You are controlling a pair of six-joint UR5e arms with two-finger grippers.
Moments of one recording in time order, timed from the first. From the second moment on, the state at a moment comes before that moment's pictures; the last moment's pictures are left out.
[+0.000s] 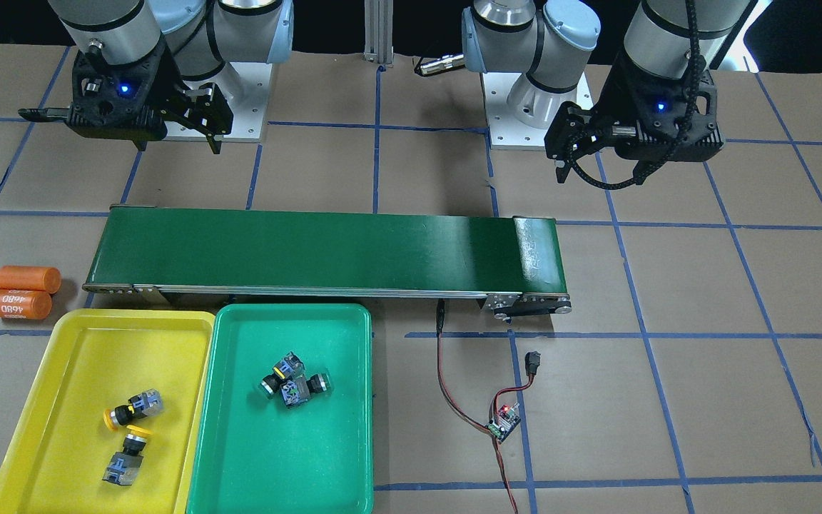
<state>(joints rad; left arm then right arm) -1.54 -1.57 -1.52 -1.62 1.60 0.06 1.58 -1.68 1.70 -1.50 -1.60 0.01</state>
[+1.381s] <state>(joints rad) -1.52 -1.57 -1.48 -1.70 1.55 0.08 1.57 -1.70 1.71 -1.51 -1.60 0.01</state>
